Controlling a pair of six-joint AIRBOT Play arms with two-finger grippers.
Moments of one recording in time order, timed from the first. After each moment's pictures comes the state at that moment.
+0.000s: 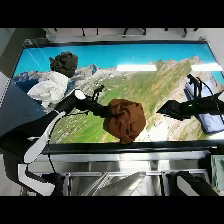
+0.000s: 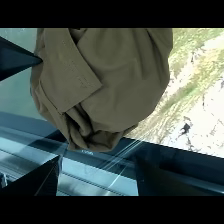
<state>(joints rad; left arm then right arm) -0.40 -1.72 1.27 0.70 -1.06 -1.24 -0.15 -1.02 1.05 -0.92 1.44 1.48</state>
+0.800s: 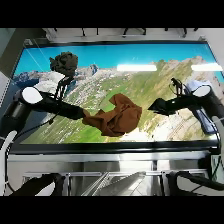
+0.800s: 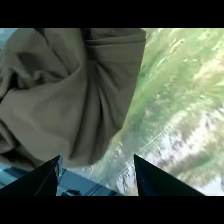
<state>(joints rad) -0.19 -1.13 1.07 1.04 -1.29 -1.30 -0.10 -1.38 1.04 -0.82 1.21 1.30</state>
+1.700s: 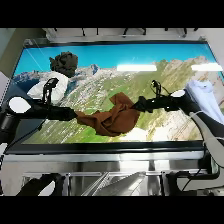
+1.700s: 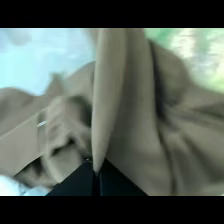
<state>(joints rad) -0.10 -1.02 0.99 1.05 -1.23 -1.34 0.04 -1.52 1.05 -0.44 1.10 1.14</state>
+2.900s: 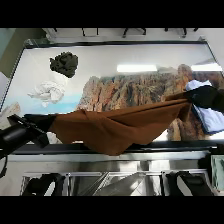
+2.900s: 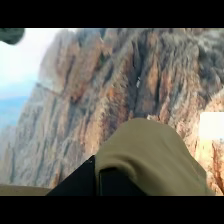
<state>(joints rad) -0.16 -0.42 0.94 1.13 -1.14 -1.28 -0.10 -0.76 1.30 -1.09 1.36 1.65</state>
